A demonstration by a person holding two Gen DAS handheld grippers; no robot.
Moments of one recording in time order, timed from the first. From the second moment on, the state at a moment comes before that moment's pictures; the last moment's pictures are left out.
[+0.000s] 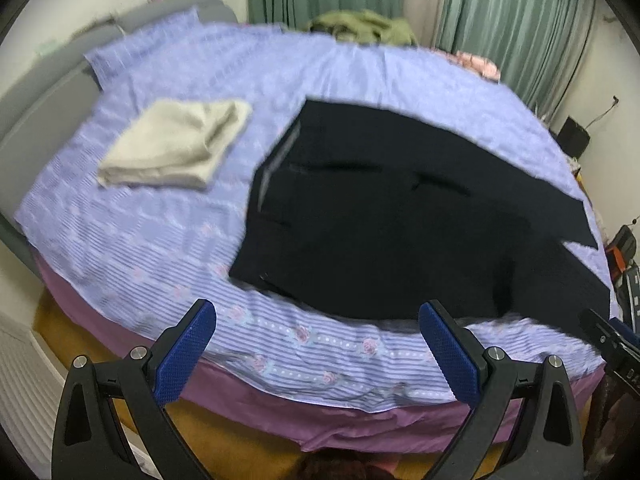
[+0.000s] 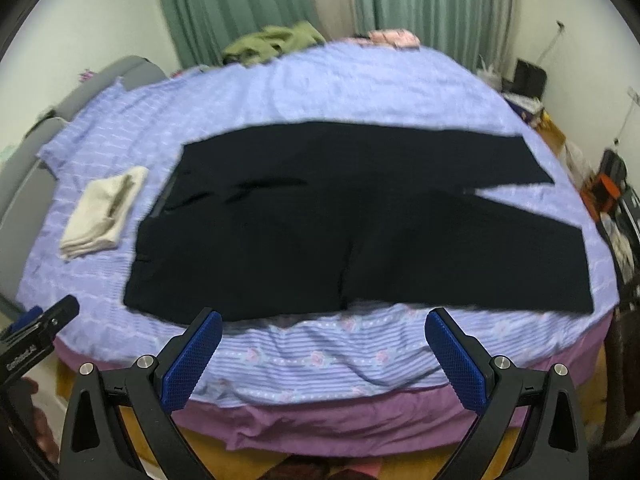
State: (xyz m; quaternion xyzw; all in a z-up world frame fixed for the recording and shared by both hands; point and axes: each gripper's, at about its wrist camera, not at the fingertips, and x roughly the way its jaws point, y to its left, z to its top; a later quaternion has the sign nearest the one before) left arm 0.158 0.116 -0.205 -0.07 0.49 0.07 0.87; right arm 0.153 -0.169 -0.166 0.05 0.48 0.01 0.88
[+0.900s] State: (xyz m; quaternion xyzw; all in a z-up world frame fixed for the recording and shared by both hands) left arm 0.242 0.156 -0.375 -0.31 0.59 0.06 0.75; right arm 0.240 -0.179 -0.341 0.17 0.58 -0.07 0.79
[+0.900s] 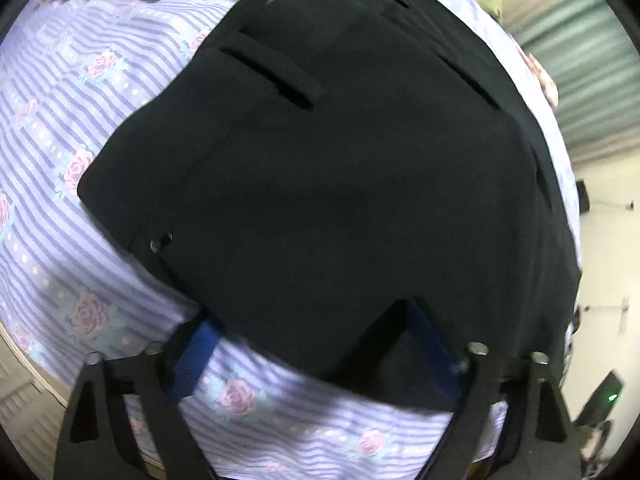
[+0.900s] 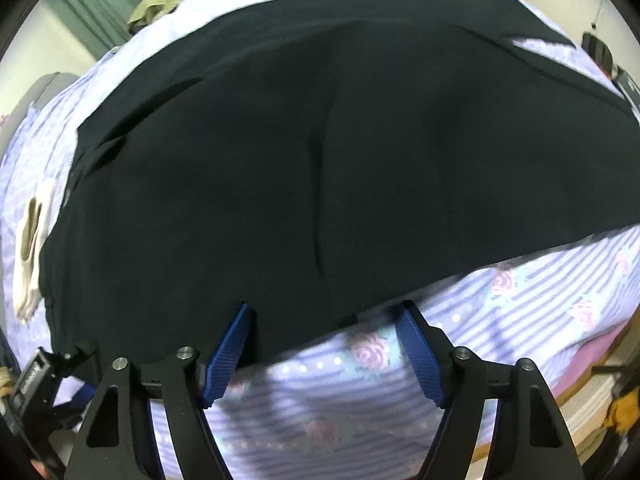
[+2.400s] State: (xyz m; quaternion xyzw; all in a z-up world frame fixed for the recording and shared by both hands) left arm 0.436 0.113 -0.138 -0.15 0.42 0.05 0.89; right arm 0.395 -0.214 -0.140 0.11 0.45 -0.02 0.89
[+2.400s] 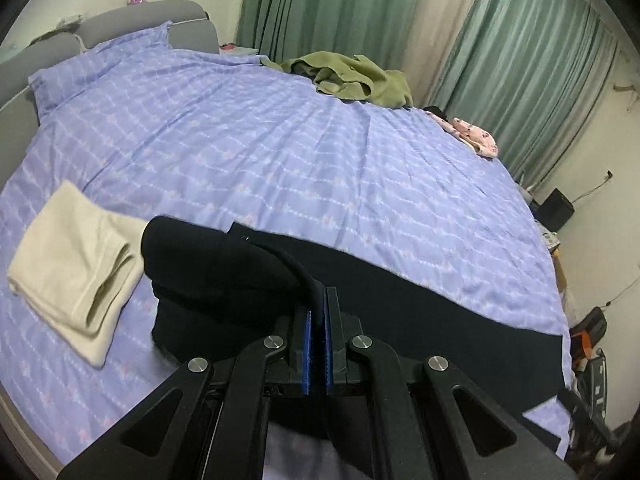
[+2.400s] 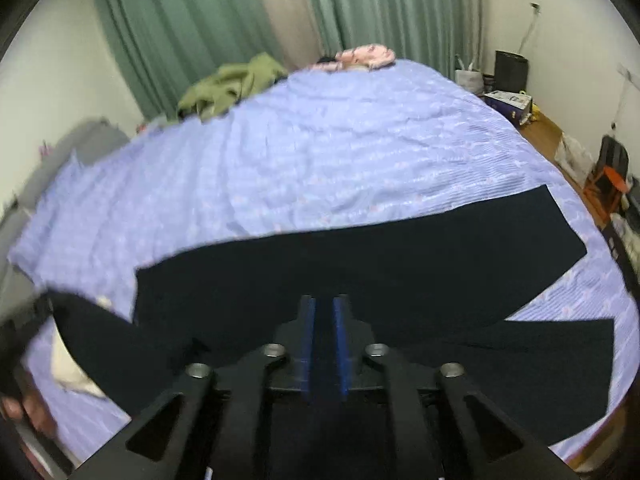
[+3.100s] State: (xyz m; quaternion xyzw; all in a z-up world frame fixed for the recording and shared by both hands) left arm 0.614 0.106 -0.216 -0.10 0.47 0.13 0.87; right arm 0.548 -0.185 -0.186 0.05 0.47 0.01 0.88
